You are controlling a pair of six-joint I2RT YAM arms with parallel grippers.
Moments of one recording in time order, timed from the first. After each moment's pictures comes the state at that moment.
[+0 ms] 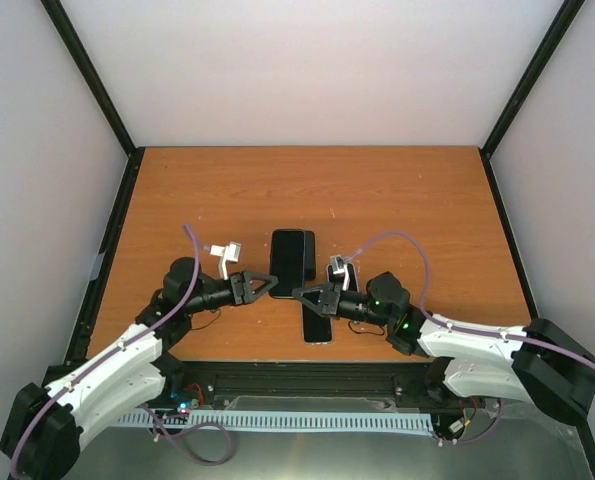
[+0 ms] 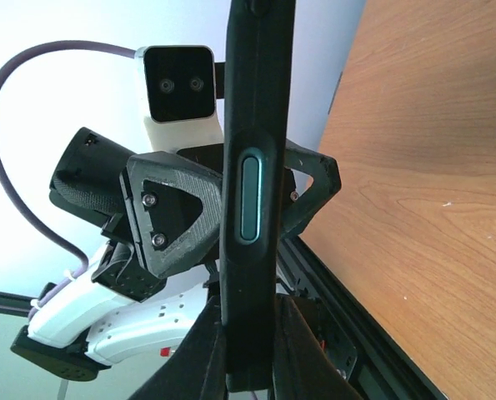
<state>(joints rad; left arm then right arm) -0.53 0.76 0.32 0.20 0.64 -0.90 0.94 1.10 0.32 0.73 -0.40 1.22</state>
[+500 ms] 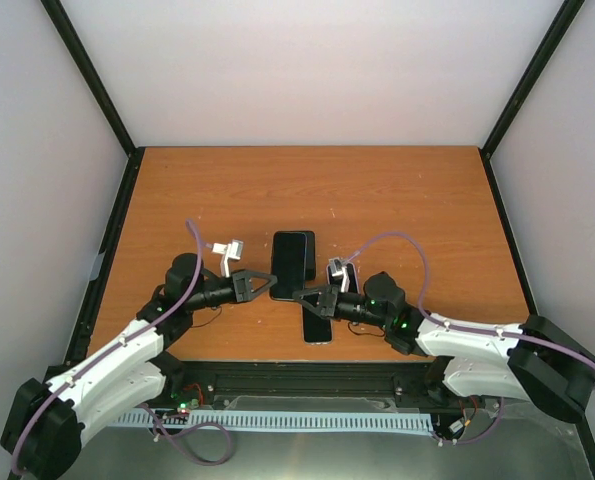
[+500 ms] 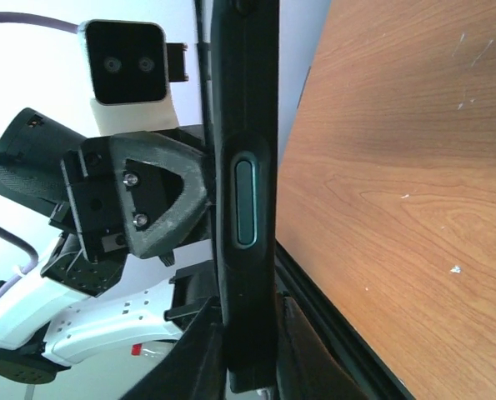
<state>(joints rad) -0.53 0.81 0.34 0.17 0.65 -0.90 0.94 1.14 0.32 0.69 -0.39 1.18</state>
